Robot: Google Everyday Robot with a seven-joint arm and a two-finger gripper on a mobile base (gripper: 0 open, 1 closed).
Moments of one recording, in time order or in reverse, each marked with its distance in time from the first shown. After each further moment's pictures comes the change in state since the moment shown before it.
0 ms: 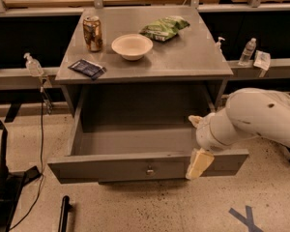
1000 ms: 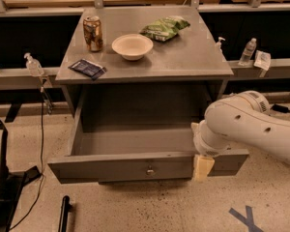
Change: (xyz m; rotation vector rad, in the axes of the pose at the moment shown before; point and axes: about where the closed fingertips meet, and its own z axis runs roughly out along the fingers) arm 0.042 -0.002 0.035 -0.012 0.237 -0.076
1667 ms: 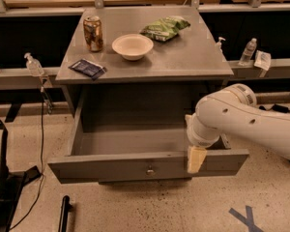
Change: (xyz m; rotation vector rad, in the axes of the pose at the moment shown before) arm -0.015 -0.033 0.013 0.046 0.004 -0.040
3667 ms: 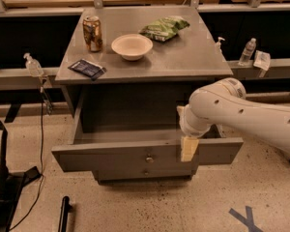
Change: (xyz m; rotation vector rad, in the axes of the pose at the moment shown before) arm -0.024 -0.038 0.018 0.043 -0.060 -0.046
